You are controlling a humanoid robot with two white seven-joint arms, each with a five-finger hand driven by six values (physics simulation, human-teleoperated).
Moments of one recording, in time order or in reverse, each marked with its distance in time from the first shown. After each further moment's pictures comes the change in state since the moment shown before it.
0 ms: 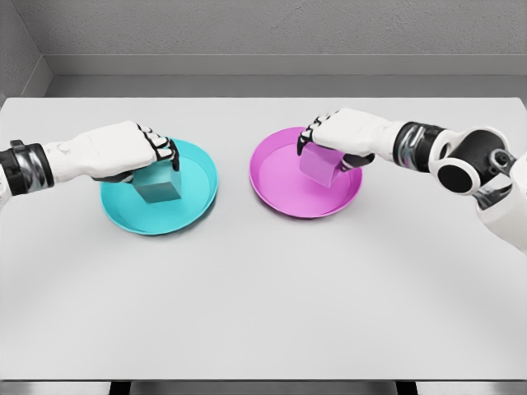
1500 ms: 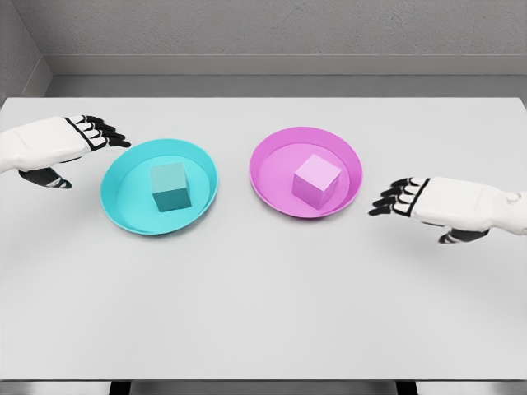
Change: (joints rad) left arm 0.014 0.194 0.003 0.067 0.156 0.000 -0.007; right arm 0.520 -0.344 -0.484 -0.107 -0.153 -0.537 0.000
